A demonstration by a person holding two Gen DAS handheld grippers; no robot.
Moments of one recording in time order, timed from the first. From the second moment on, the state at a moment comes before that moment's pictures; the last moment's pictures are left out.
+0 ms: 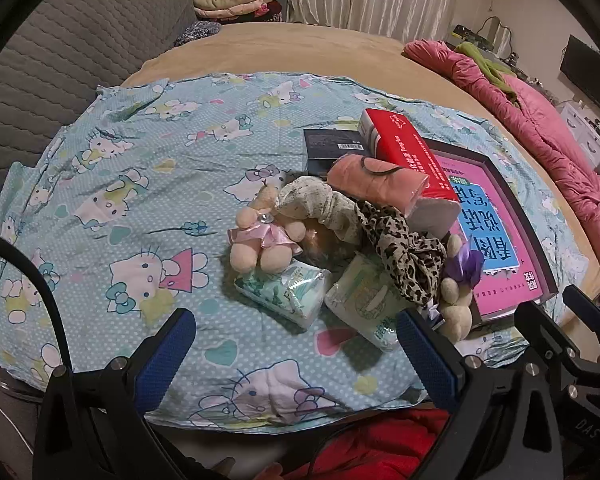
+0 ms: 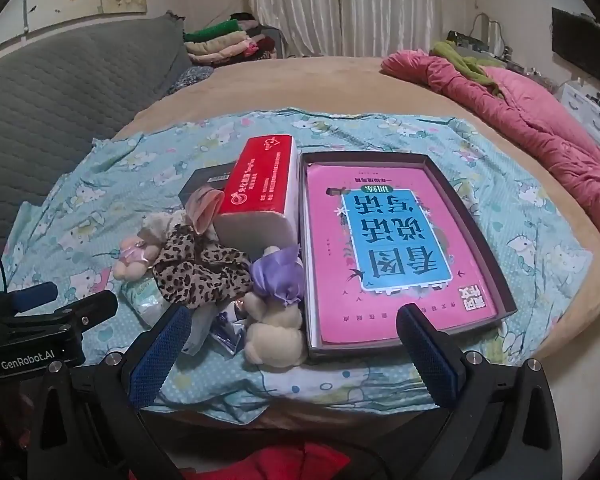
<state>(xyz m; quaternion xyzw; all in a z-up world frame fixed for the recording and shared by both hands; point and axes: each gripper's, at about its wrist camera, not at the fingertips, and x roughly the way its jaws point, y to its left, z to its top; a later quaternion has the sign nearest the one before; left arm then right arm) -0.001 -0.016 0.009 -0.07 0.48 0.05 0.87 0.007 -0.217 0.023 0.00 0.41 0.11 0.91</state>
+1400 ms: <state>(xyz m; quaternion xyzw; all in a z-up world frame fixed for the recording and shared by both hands) -0.004 -0.019 0.011 -0.06 0.48 0.06 0.87 0.007 -0.216 0.024 0.00 0.41 0.11 0.91</state>
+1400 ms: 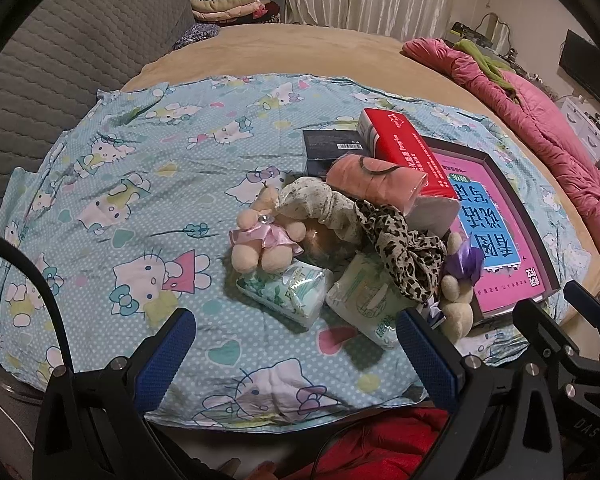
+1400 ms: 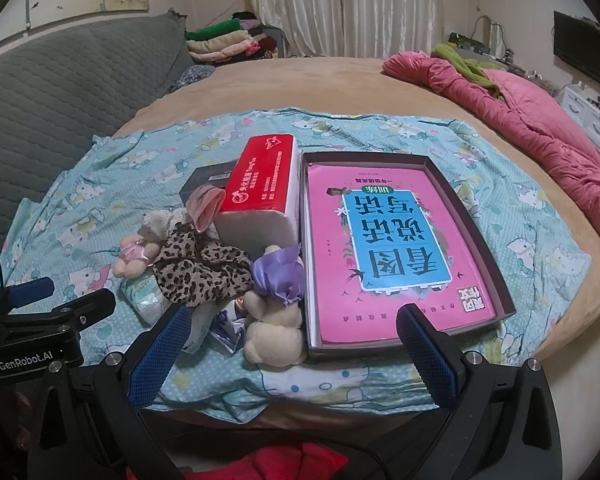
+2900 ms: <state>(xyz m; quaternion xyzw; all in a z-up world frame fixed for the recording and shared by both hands) 0.057 0.055 -0.049 -0.18 0.50 0.04 0.85 0.031 -0.166 0.003 -0.06 0.39 0.16 0.91</state>
